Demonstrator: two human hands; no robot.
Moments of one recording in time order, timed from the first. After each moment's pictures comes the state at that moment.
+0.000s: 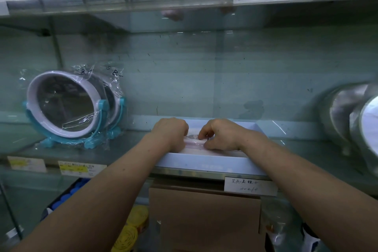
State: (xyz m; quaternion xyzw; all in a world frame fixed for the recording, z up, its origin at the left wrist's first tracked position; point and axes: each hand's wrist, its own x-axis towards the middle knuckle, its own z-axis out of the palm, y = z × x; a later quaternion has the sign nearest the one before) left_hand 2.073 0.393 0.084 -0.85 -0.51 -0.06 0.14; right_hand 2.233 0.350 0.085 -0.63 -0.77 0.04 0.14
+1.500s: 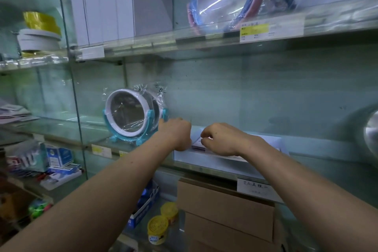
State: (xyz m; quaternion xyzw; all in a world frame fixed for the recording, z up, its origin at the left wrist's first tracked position) left_hand 2.037 0.315 0.123 -0.74 -0.65 -0.05 0.17; right_hand 2.179 0.297 0.118 -0.55 -0.82 0.00 0.16
